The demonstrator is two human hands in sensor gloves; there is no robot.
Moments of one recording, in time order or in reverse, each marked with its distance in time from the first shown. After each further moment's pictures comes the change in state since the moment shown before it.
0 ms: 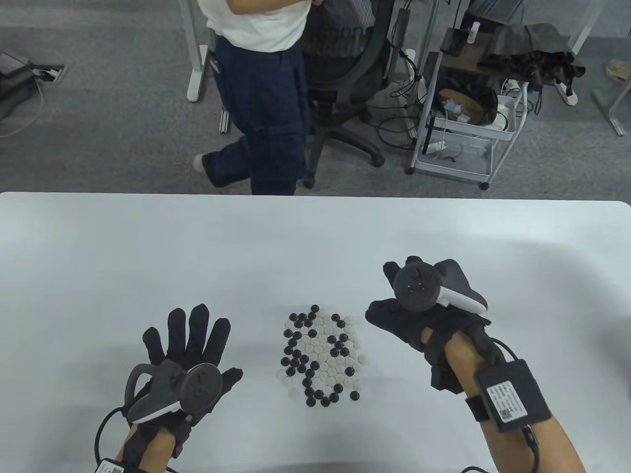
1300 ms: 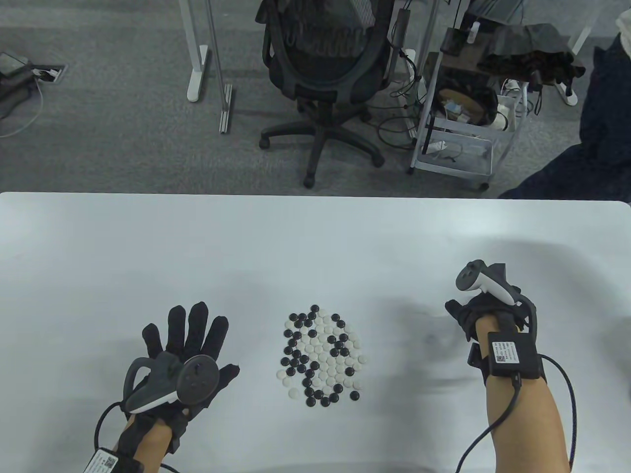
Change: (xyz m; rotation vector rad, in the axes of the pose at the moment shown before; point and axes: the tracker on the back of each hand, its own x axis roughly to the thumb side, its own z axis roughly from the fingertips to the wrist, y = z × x) left_hand -0.009 -0.003 -0.008 -0.038 -0.005 0.026; right_hand -0.193 0.038 -0.028 0.116 0.749 -0.052
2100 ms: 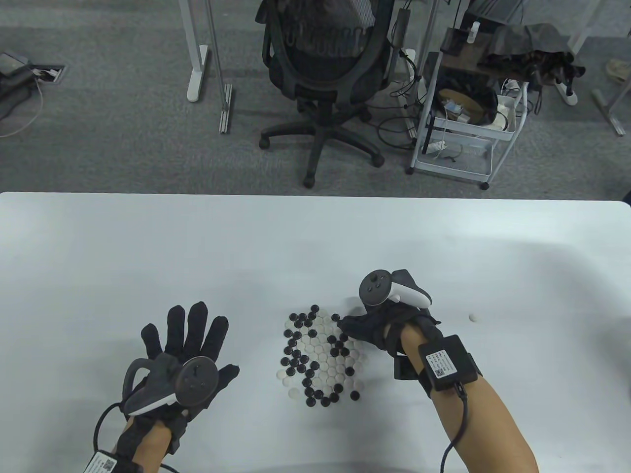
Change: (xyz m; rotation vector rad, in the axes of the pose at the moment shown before) left_hand 0.000 -0.001 0.001 0.013 -0.001 -0.004; right_hand 0.157 0.057 0.044 0.238 -0.627 0.052
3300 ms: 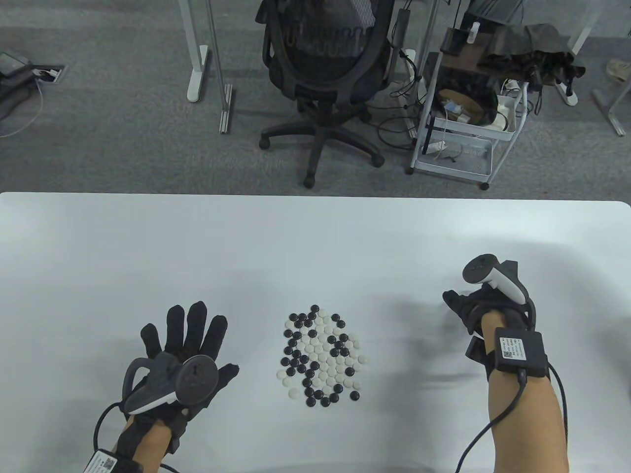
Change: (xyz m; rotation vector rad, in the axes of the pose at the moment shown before) left_hand -0.002 -0.001 -0.001 -0.005 0.008 0.005; right_hand -0.149 -0.055 0.071 -0.276 0.461 -0.219
